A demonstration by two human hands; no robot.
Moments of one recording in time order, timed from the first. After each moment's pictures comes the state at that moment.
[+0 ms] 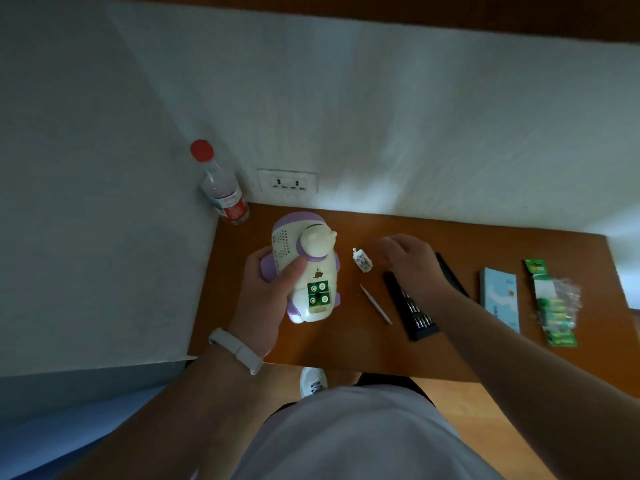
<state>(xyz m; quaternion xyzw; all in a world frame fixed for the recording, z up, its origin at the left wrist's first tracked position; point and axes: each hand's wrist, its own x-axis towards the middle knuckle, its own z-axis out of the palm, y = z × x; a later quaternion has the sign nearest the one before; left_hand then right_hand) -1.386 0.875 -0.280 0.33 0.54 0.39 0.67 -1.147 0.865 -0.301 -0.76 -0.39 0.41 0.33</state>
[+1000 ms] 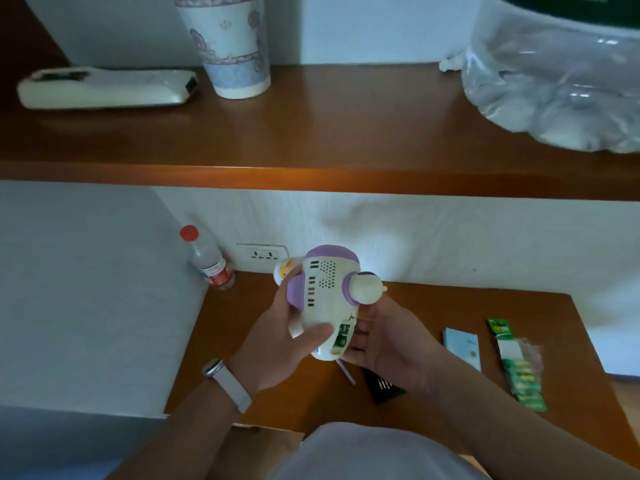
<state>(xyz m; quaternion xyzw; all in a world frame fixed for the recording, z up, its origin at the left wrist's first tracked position) -1.301 0.855 -0.198 0.67 0.44 0.26 0.54 -1.104 0.816 -0.199 -0.42 -0.14 0.78 0.44</state>
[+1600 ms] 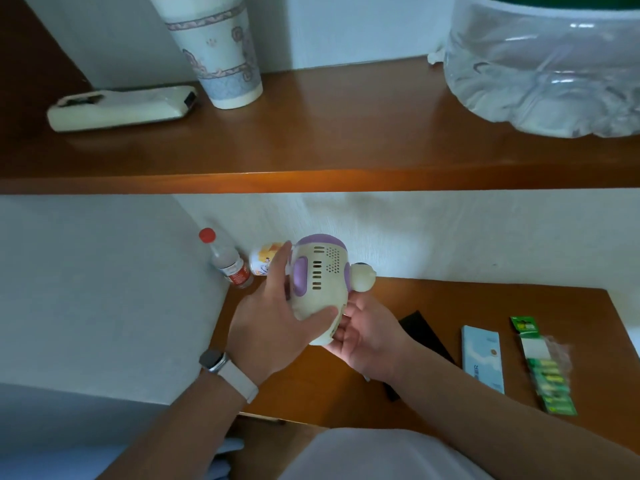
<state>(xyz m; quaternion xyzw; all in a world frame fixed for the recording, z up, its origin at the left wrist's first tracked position) -1.293 0.850 -0.163 0.77 0.57 0.23 0.19 -1.133 0.830 -0.214 -0.36 0.00 0.81 0.47</state>
